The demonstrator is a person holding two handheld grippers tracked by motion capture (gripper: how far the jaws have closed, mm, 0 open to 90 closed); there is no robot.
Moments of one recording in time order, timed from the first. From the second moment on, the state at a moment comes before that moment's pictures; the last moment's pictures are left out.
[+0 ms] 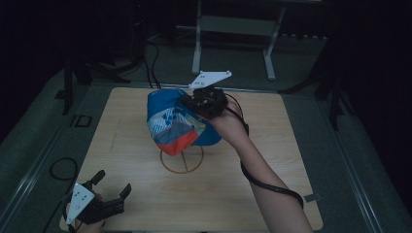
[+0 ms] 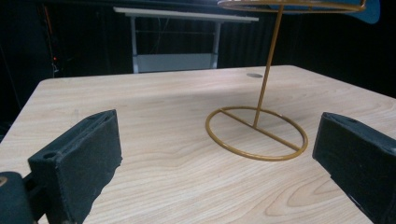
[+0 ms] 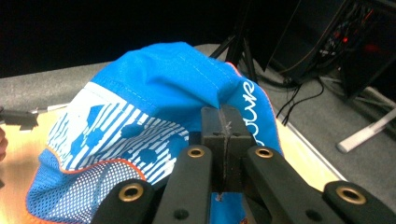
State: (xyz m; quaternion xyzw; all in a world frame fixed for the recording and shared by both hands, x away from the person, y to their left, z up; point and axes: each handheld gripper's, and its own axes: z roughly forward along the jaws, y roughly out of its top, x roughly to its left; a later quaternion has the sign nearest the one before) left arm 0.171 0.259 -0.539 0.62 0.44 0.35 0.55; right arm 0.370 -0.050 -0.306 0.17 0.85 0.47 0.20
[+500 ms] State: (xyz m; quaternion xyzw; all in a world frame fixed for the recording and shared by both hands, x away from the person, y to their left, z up) left arm 0.174 0.253 -0.545 0.63 0.43 0.33 0.55; right arm 0.377 -0.051 -0.330 0.18 0.85 0.47 0.16
